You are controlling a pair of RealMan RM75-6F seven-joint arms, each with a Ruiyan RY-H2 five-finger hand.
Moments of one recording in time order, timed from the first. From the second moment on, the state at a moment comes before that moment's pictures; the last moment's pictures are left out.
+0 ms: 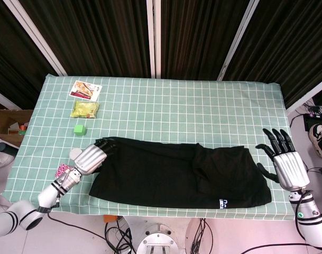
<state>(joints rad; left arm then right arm) -0.60 -1.45 0.08 -1.22 1.70 1.18 -0.09 0.22 -1.14 0.08 -1.60 -1.64 1.50 -0.04</state>
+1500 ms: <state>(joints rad) -0.72 -1.31 -0.16 -1.82 1.44 1.03 0.28 0.20 -1.09 0.12 -1.51 -1.63 1.60 0.16</state>
